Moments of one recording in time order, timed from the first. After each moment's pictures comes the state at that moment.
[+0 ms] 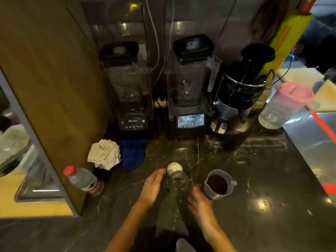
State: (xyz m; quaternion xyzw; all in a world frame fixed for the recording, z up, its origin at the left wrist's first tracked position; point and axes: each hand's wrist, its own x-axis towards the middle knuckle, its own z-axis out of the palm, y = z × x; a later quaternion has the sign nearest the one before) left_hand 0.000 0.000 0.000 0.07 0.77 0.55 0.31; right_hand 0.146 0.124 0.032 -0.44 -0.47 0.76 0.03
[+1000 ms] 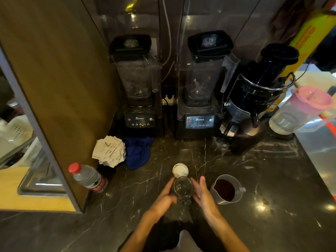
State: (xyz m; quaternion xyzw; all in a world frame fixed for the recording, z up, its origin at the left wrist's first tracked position) left_hand 0.020 -0.004 -0.008 0.07 0.67 0.55 0.50; right_hand 0.109 0.145 0.006 -0.37 -0.56 0.74 -0.06
